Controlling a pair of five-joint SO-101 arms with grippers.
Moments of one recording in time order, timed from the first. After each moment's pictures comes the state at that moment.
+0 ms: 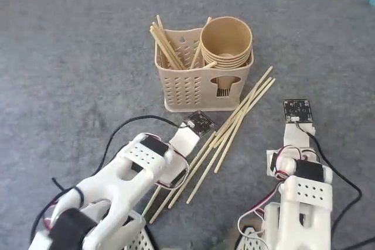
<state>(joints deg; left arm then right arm) 25.1 -20.1 65.5 55.2 -8.7 9.0 -58.3 76.7 57.9 12.1</state>
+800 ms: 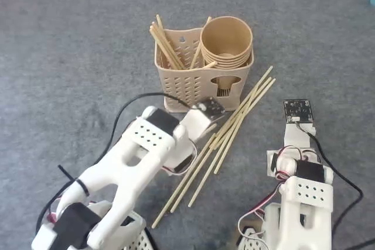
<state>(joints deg) 26.9 -17.9 41.9 82.7 -9.5 9.0 -58.3 76.7 57.9 12.1</state>
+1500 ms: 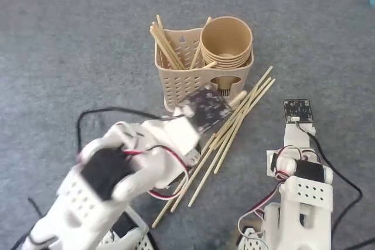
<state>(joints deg) 38.9 -48.2 23.3 92.8 -3.7 9.0 -58.3 76.7 57.9 12.1</state>
